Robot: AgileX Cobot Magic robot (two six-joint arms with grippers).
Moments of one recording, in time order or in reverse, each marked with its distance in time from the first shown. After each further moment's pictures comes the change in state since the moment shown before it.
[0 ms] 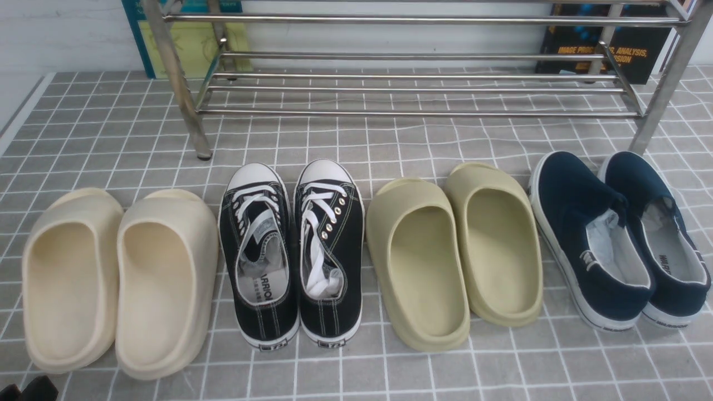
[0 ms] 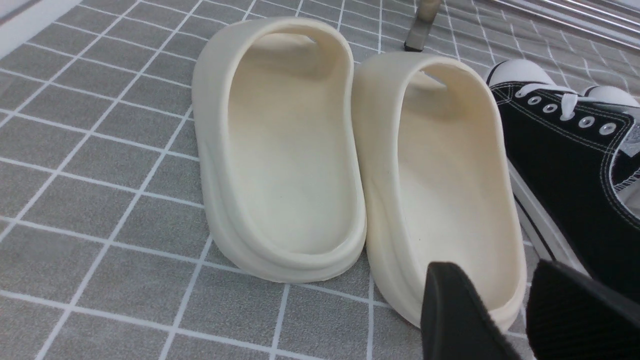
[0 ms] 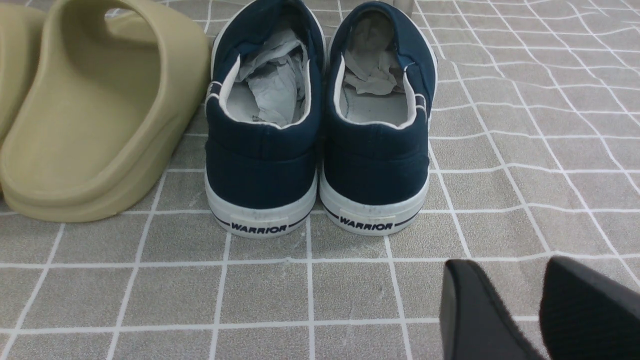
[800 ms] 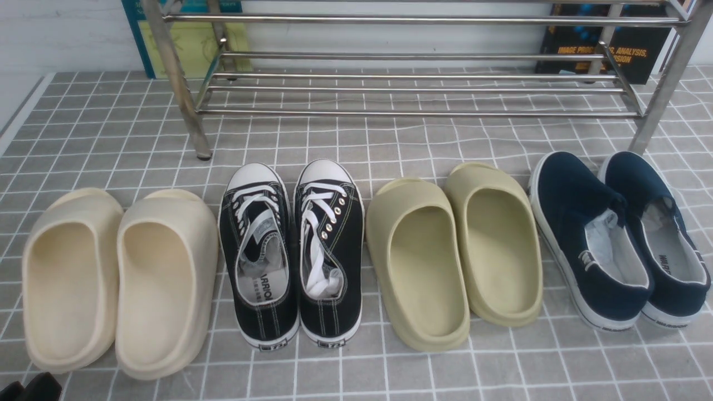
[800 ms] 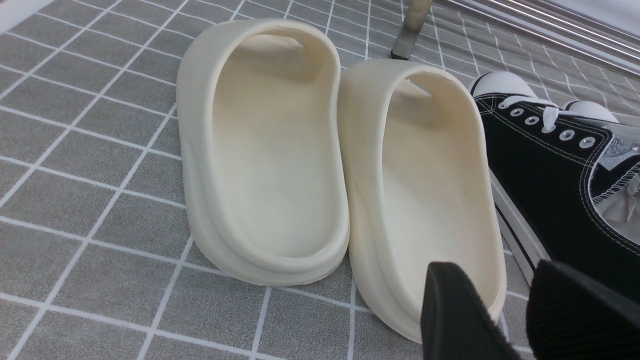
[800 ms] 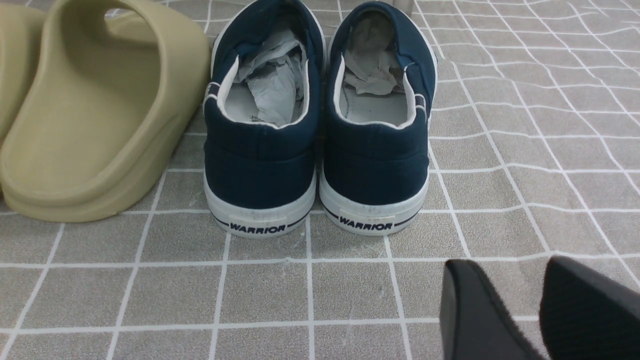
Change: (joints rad) right arm 0.000 0.000 0.000 0.000 0.000 0.000; left arm 0.000 0.000 0.000 -0.034 -0.013 0.000
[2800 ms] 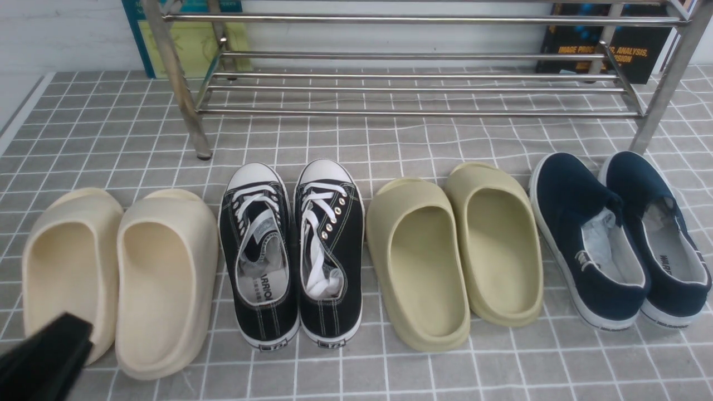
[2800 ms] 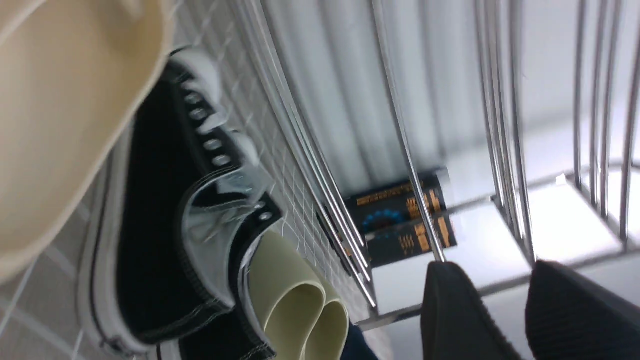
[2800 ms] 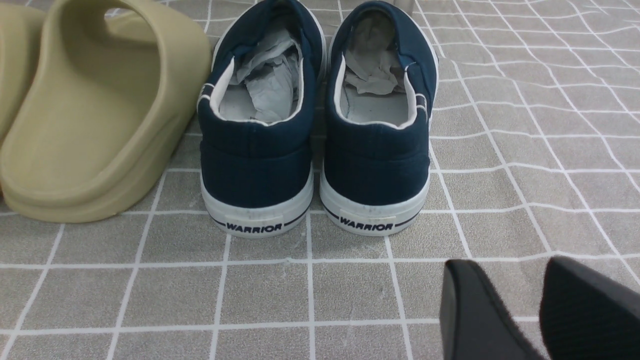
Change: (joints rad) right arm 0.000 0.000 0.000 0.000 0.000 0.000; left arm 0.000 0.000 -0.194 -0.921 0.050 0.117
